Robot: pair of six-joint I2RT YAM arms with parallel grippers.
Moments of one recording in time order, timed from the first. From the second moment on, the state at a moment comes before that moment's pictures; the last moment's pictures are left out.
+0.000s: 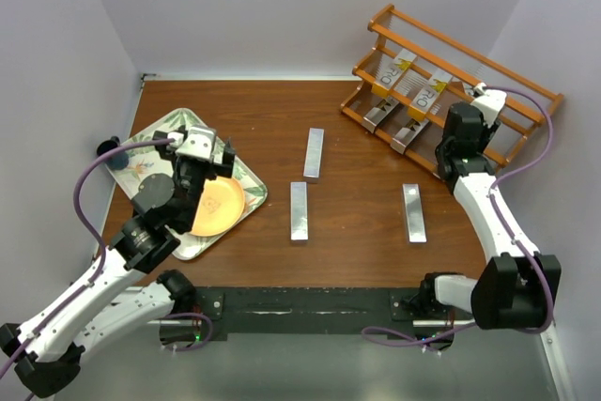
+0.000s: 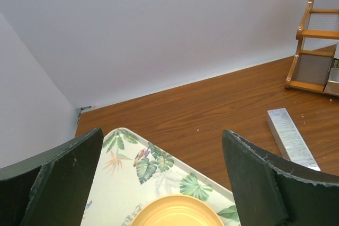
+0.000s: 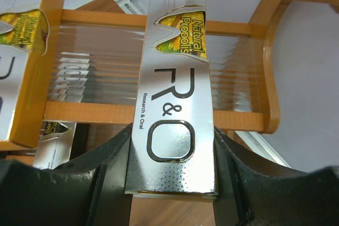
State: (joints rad) left arm -0.74 0.67 0.80 0.00 -0.60 0.29; right arm 0.02 1.22 0.94 -0.09 0.72 0.19
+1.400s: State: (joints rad) left arm -0.71 0.67 0.79 0.01 -0.52 0.26; right arm -0.05 1.38 0.93 0.05 0.58 0.21
